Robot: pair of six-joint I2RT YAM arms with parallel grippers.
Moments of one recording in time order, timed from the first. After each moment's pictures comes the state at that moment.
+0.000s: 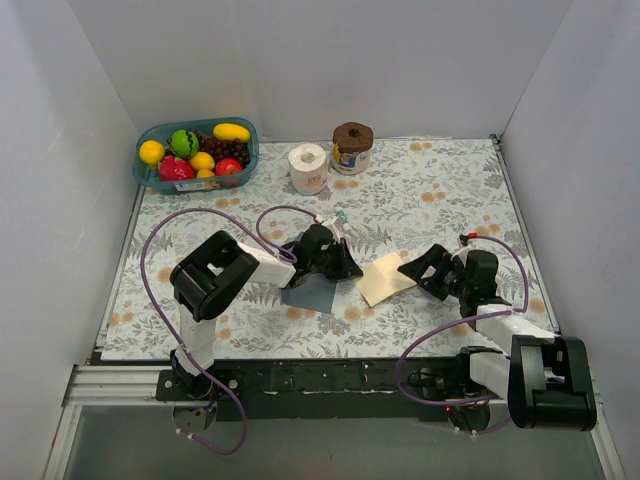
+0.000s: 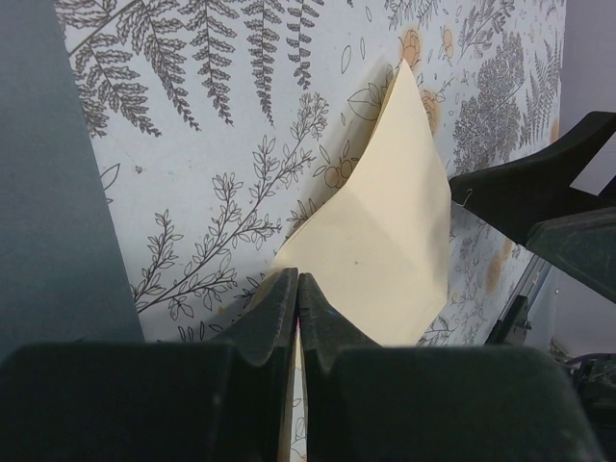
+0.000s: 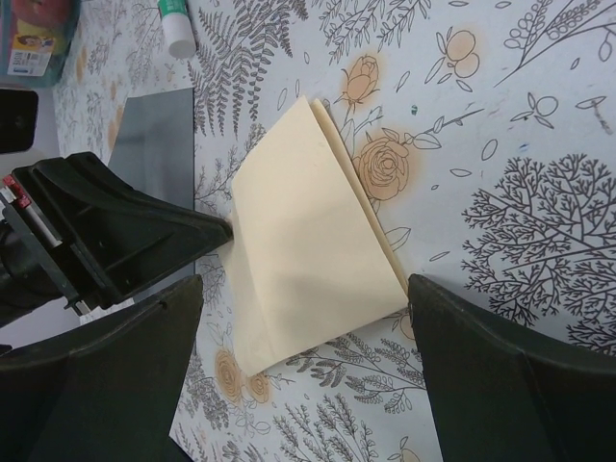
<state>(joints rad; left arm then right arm) -0.79 1.96 0.92 0.45 0.27 -0.84 0.01 1.11 0.20 0.29 -0.53 0.70</state>
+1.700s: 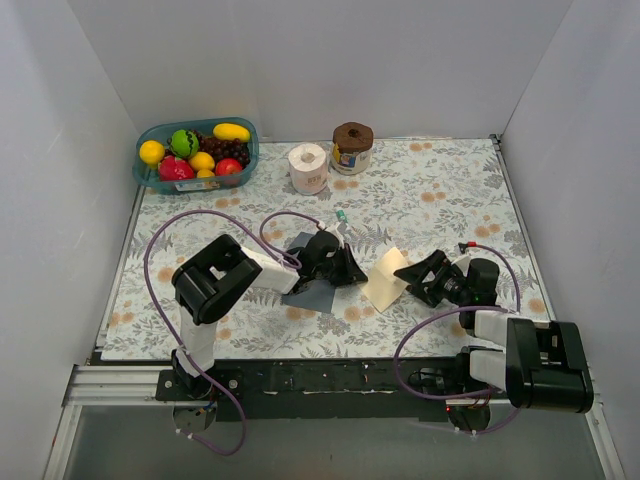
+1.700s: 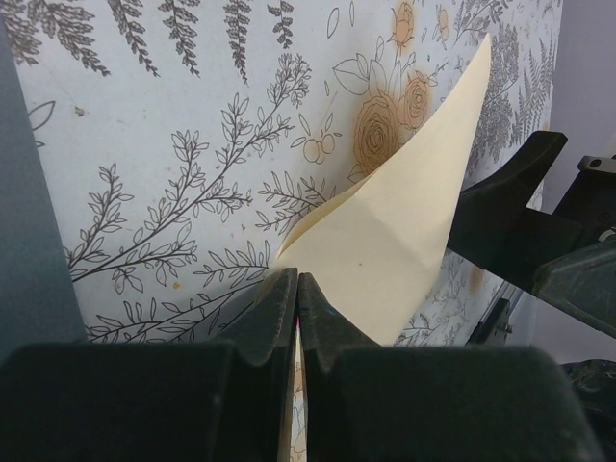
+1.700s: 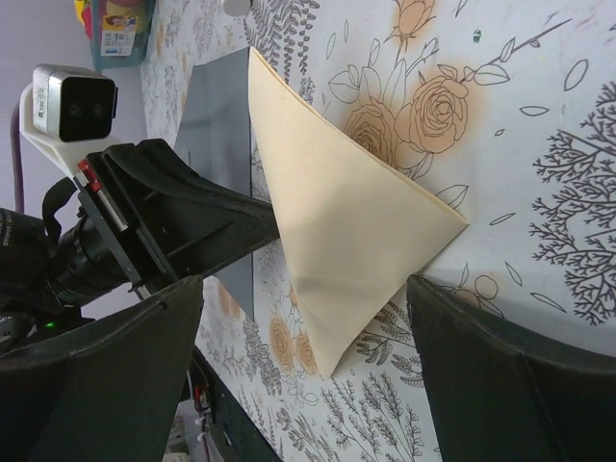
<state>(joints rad) -0.84 1.94 0.90 0.46 0.22 -0.94 -0.03 1.19 0.11 0.51 -0.71 0.85</state>
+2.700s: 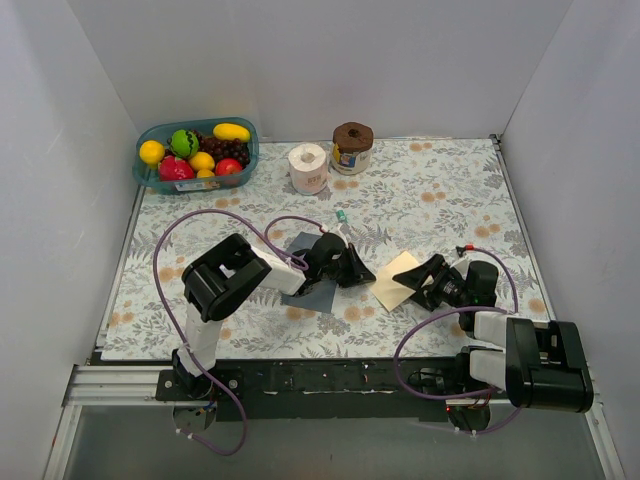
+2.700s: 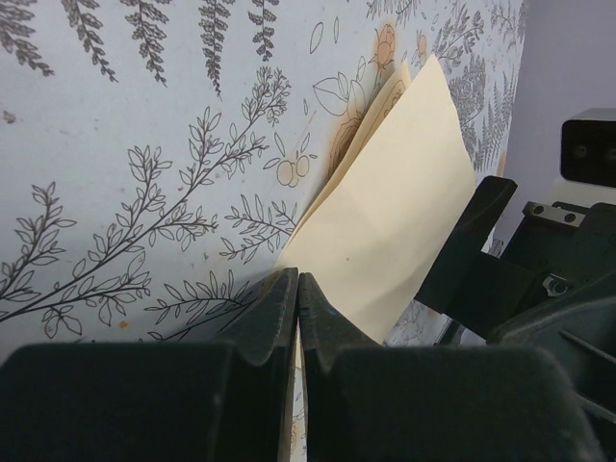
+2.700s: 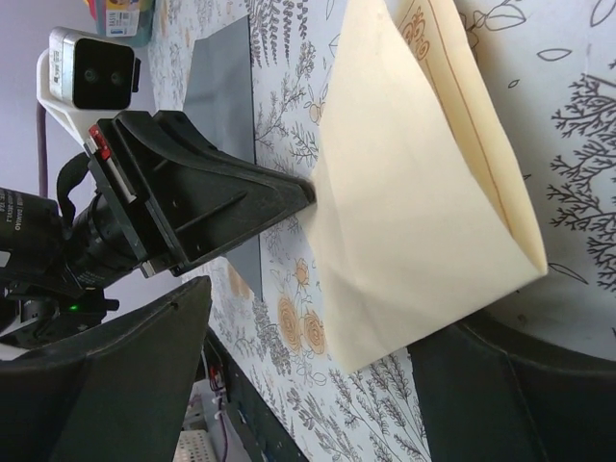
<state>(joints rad) -0.87 2.01 0.93 0.53 0.19 -1.08 -0.03 1.19 0.09 0.53 -0.76 0.89</state>
